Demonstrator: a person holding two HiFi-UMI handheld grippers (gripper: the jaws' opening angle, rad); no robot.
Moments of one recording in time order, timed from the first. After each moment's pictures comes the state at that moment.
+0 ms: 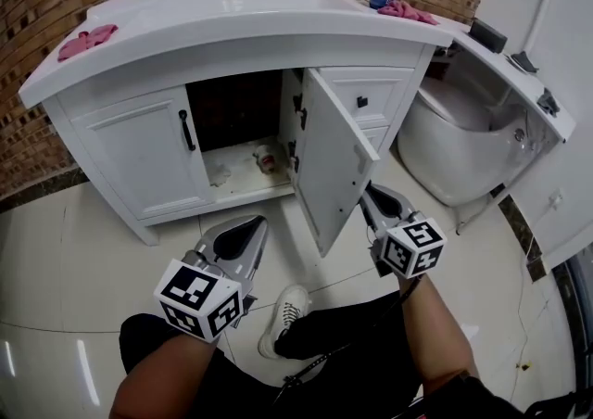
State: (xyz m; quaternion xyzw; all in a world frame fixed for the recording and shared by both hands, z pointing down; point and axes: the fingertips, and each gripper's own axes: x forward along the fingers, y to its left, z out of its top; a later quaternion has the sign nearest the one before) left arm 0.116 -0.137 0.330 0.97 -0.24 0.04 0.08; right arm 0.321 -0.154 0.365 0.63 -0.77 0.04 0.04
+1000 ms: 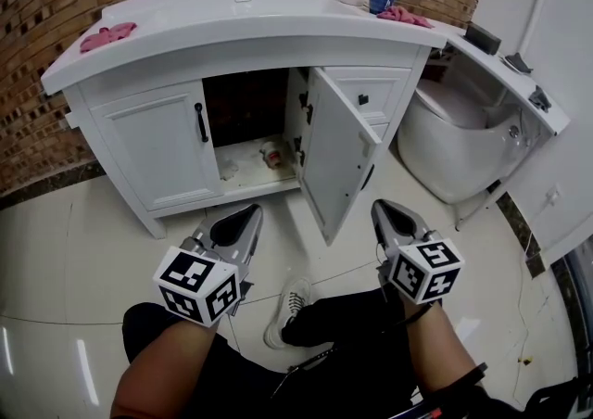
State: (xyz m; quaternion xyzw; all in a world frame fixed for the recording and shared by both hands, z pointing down) left arm 0.080 -0.122 0.319 0.96 -0.26 0.03 0.07; right arm 0.279 -0.067 0.331 0.68 -0.73 0.08 0.05
